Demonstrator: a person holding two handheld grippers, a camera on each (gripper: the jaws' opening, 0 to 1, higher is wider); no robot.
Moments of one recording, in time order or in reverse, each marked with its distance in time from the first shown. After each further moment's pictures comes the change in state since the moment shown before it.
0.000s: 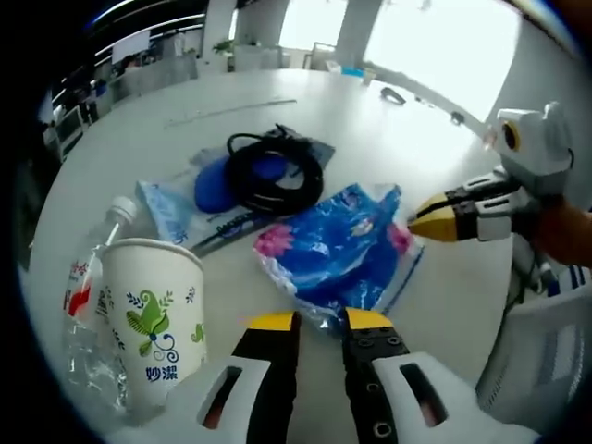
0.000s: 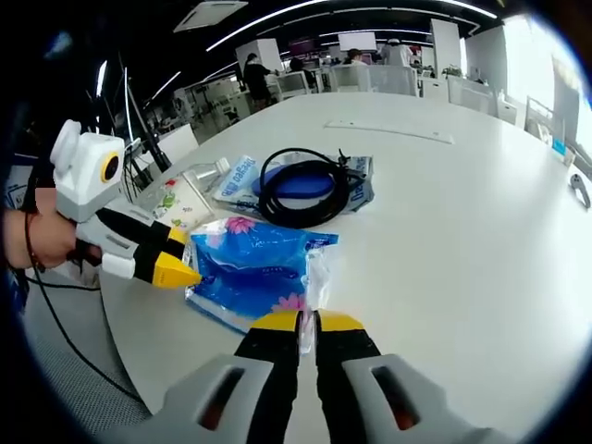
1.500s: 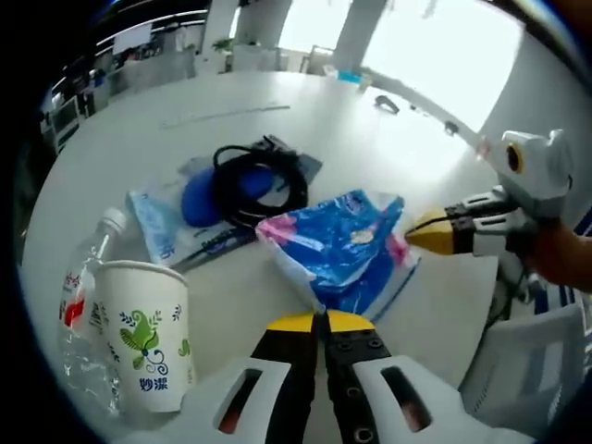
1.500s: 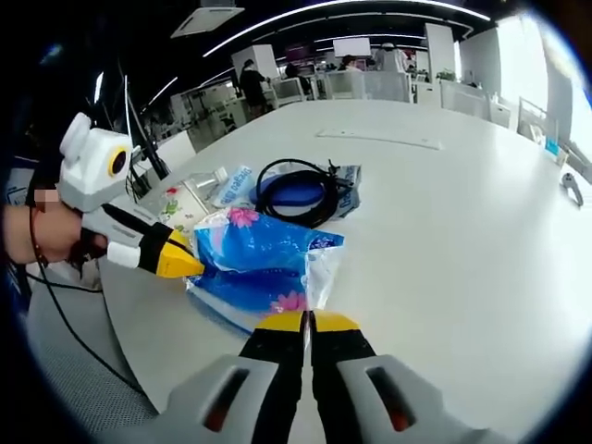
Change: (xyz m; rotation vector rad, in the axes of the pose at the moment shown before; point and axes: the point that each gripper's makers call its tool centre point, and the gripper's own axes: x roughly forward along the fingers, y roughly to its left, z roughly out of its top) left arm -0.004 -0.017 0.019 -0.026 -0.009 -0.054; right arm -0.022 -0.008 0.005 0.013 -0.038 -0.019
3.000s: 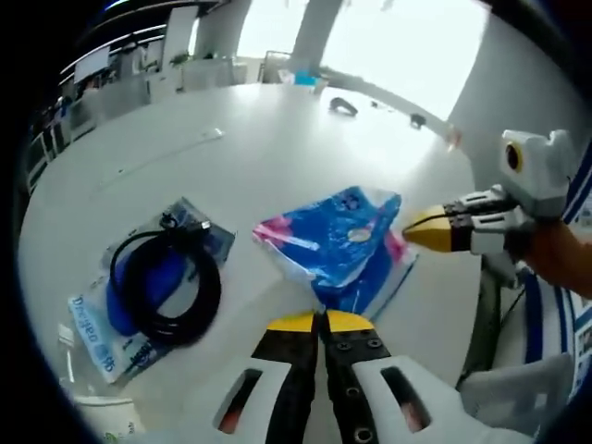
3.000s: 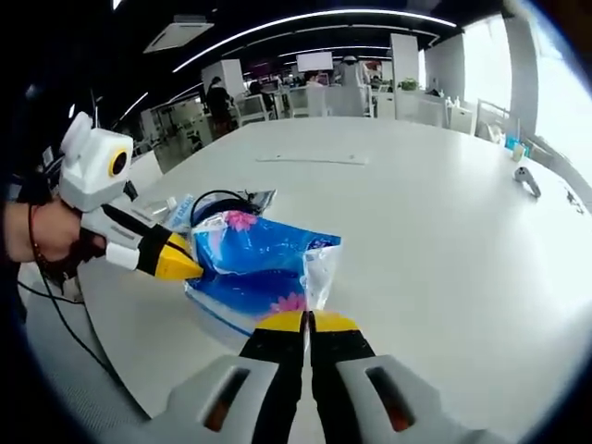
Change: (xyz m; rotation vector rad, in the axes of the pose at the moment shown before) left arm 0.057 -0.075 0.075 0.129 -0.004 -0.113; right arm -0.061 -0.097 0.009 0.055 -0.064 -0.155
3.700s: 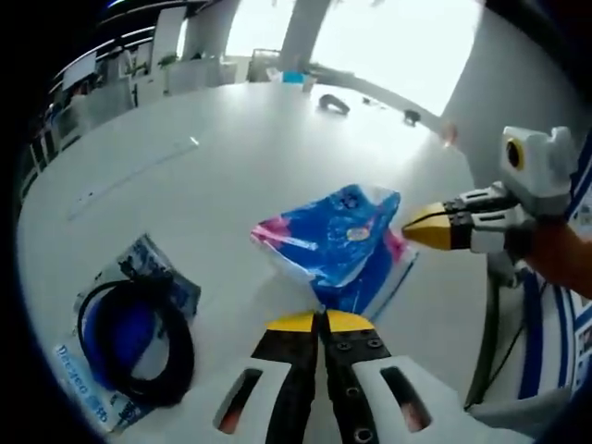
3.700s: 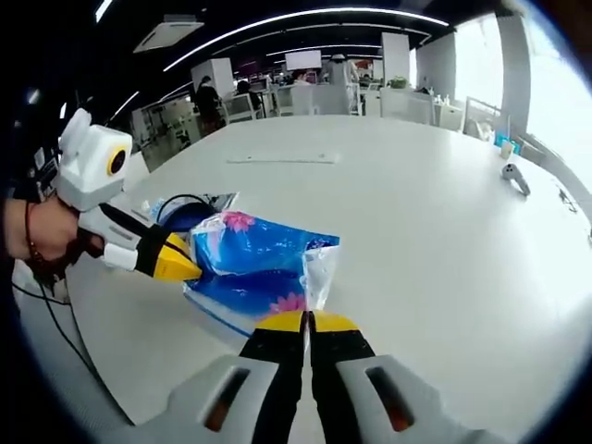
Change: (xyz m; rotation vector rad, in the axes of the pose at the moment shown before) left arm 0.051 -0.008 0.030 0.014 0.021 -0.025; right arm 0.010 -0.056 0.006 0.007 0.014 -0.041
